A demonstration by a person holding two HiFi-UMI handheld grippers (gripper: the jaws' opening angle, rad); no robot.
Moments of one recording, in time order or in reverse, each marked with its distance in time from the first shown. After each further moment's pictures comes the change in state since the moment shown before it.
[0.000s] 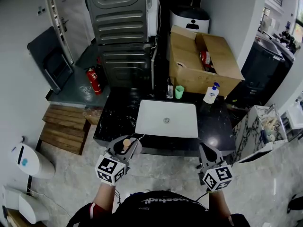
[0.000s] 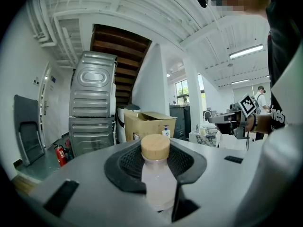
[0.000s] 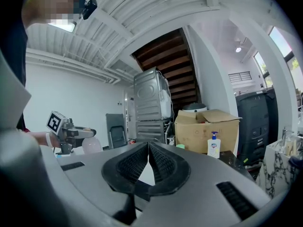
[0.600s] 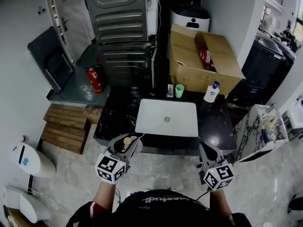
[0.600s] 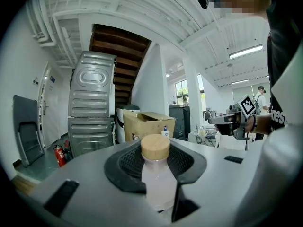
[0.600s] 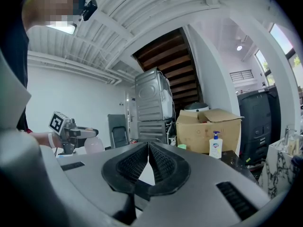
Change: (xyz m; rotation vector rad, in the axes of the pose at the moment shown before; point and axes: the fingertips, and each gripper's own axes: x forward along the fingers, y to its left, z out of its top) left arm 0.005 -0.004 0.003 0.005 -0.004 -0.004; right arm 0.000 -0.002 -0.001 0.007 -0.001 0.025
